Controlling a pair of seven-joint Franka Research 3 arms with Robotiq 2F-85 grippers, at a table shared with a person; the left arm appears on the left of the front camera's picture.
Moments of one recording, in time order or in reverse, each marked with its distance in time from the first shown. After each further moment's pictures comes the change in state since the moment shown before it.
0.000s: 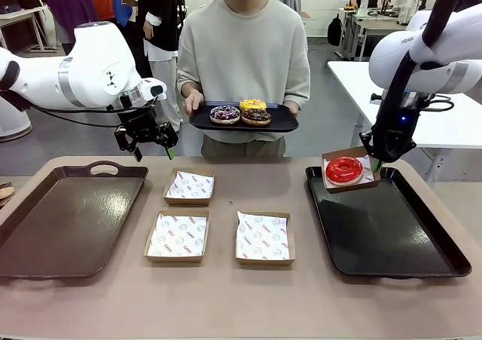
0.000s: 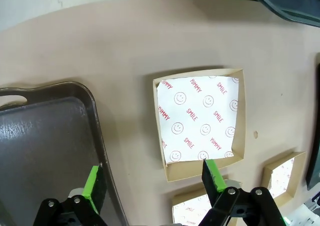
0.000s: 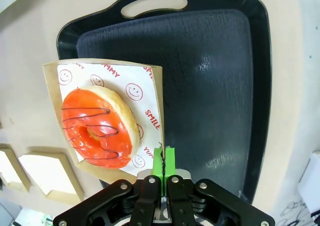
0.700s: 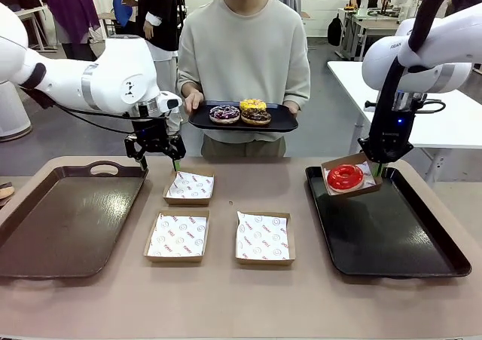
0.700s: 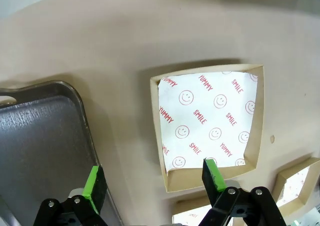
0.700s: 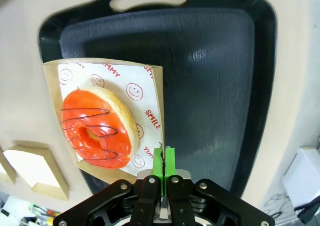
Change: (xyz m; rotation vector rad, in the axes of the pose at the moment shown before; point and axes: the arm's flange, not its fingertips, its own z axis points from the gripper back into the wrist) left arm 0.011 -0.025 -0.034 0.094 0.089 -0.013; right arm 0.025 -0.006 -0.023 -0.040 0.109 0.070
